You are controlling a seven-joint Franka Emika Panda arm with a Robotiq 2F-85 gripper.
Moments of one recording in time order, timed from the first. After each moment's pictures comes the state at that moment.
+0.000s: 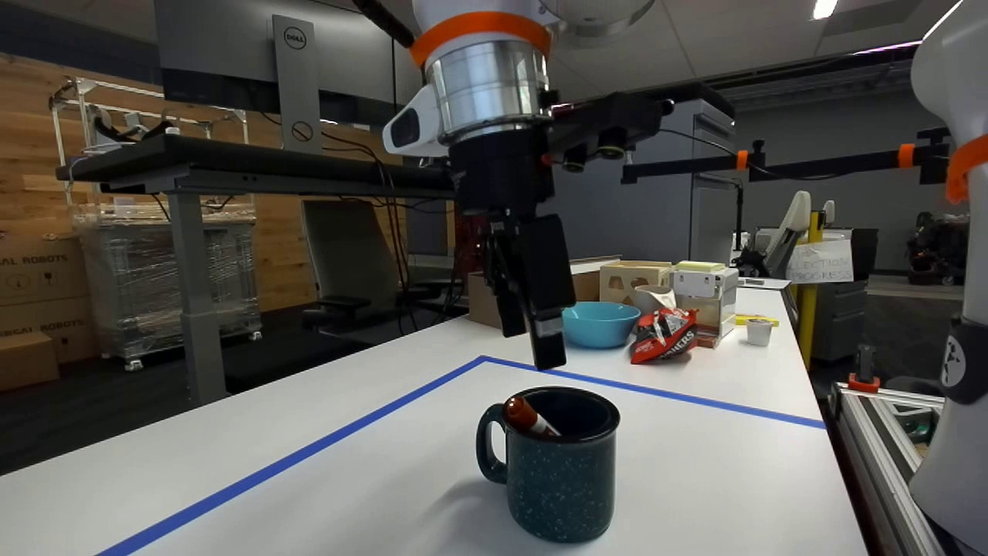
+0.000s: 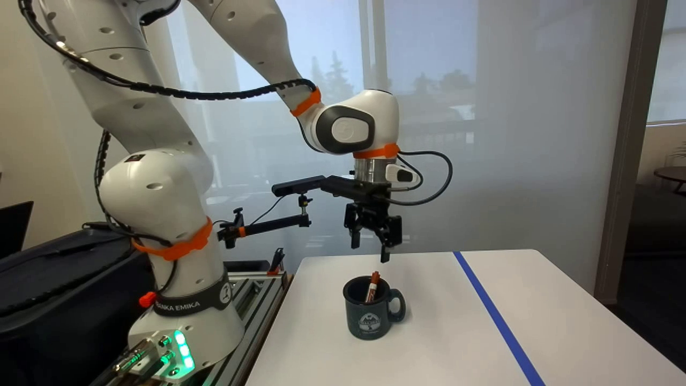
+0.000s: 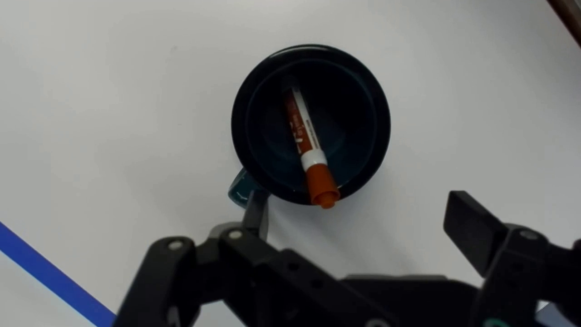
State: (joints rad) arm 0.30 -0.23 0.09 -2.75 -0.04 2.40 -0.41
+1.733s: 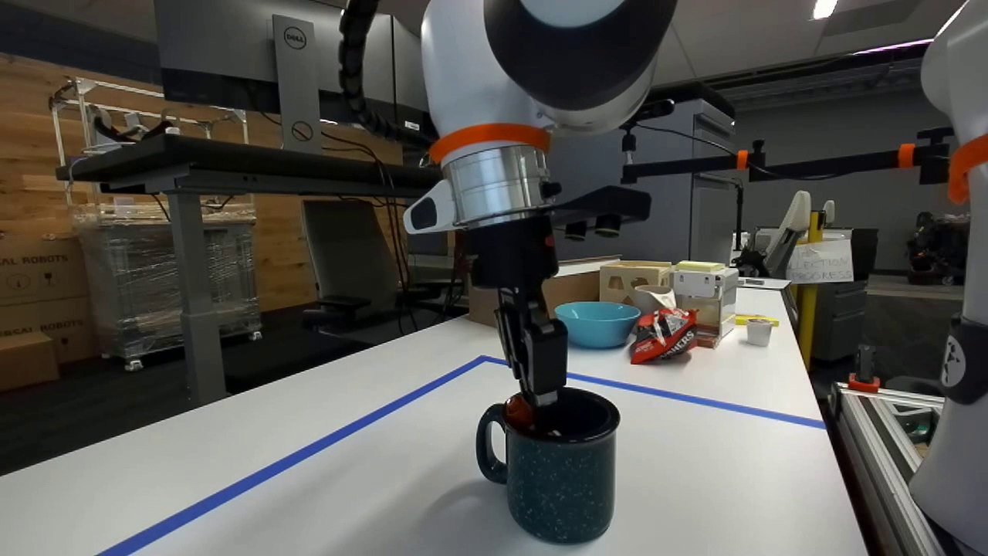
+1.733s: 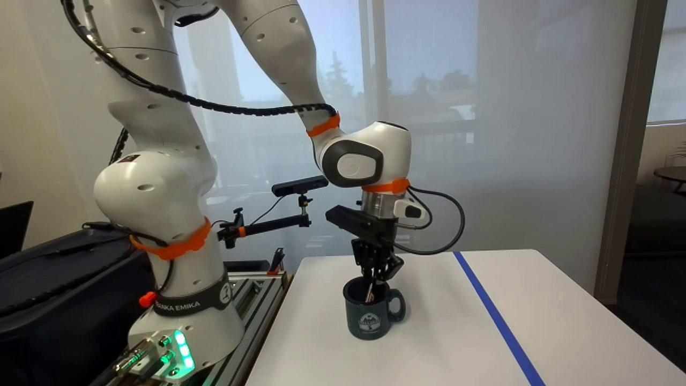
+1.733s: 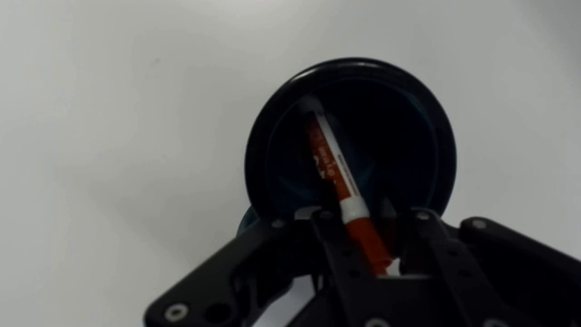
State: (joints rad) arm 0.22 -0.04 0.09 -2.75 0.00 2.56 -0.52
